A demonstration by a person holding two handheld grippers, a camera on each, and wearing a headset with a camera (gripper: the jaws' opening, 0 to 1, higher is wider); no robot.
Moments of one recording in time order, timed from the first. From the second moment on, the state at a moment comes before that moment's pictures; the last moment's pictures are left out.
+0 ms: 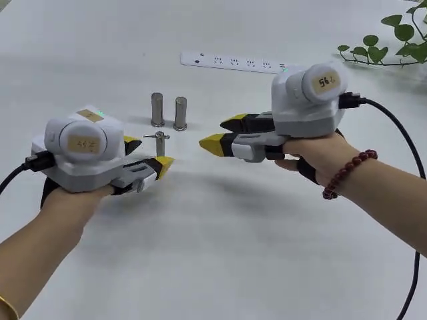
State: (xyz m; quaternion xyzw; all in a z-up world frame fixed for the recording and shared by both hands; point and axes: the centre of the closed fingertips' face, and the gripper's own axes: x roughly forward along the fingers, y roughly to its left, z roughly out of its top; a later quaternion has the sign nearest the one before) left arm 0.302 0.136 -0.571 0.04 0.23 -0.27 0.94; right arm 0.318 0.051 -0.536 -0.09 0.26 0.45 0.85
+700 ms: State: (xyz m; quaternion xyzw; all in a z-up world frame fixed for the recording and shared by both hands) left arm 0.273 0.137 -0.541 0.03 0.21 -0.28 0.94; right arm 0.370 0.087 -0.553 -0.06 0.22 0.42 0.88
